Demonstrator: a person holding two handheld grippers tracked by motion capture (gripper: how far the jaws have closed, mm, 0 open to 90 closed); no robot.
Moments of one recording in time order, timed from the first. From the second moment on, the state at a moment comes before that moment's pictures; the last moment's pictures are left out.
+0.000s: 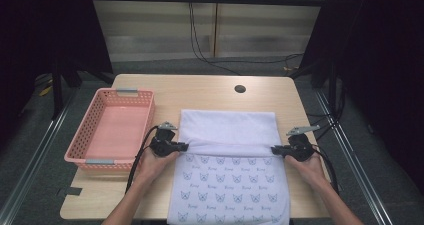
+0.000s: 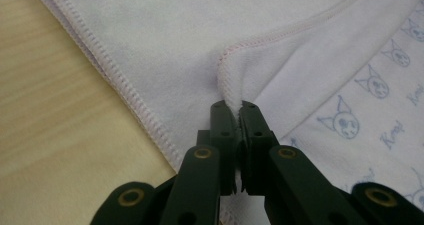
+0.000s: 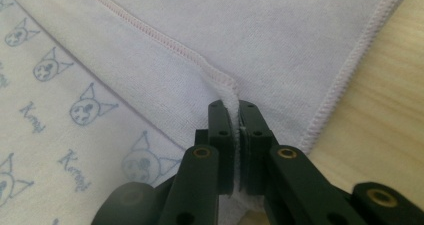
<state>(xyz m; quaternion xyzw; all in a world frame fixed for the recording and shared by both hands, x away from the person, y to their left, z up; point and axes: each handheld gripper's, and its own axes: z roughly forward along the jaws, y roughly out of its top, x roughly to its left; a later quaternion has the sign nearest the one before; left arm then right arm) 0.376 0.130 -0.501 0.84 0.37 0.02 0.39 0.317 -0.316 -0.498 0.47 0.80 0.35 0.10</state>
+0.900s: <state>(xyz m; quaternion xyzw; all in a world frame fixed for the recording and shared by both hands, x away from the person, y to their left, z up) 0.456 0.111 -0.500 0.83 0.41 0.07 0.36 0.410 -0.310 -0.504 0.51 0.77 0.34 0.16</state>
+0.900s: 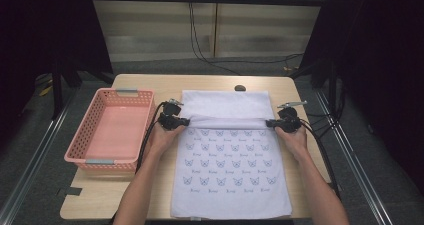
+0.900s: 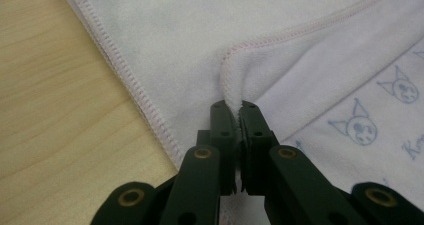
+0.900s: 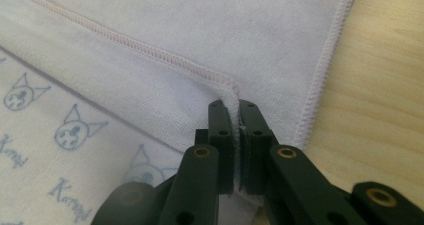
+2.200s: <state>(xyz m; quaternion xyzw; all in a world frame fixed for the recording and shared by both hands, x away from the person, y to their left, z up) 0.297 0.171 -0.358 0.79 0.27 0.08 0.55 0.259 -0.332 -0.344 0.37 0.74 0.53 0.18</state>
